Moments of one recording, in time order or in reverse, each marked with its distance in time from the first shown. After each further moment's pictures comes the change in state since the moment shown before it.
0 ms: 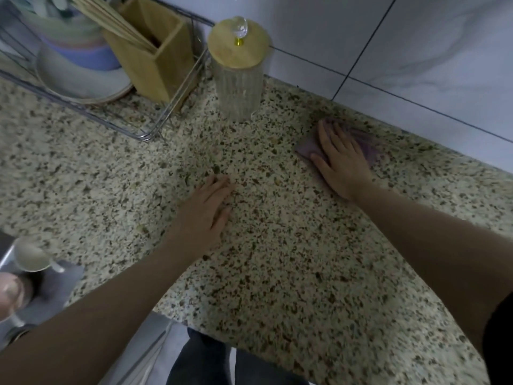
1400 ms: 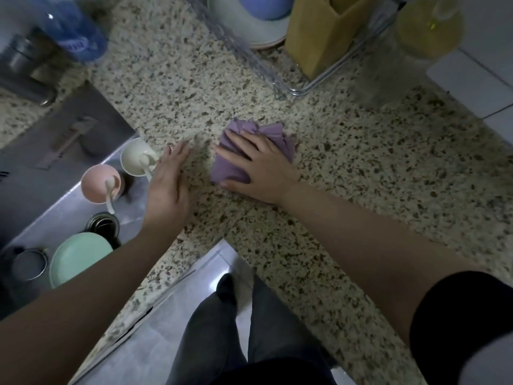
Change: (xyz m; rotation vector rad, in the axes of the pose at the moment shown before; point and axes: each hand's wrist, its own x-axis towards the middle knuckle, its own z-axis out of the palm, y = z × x) left_hand -0.167 -0.106 -0.056 -0.237 0.596 -0.481; right_hand 0.007 -0.330 0.065 0.035 -0.101 -0.840
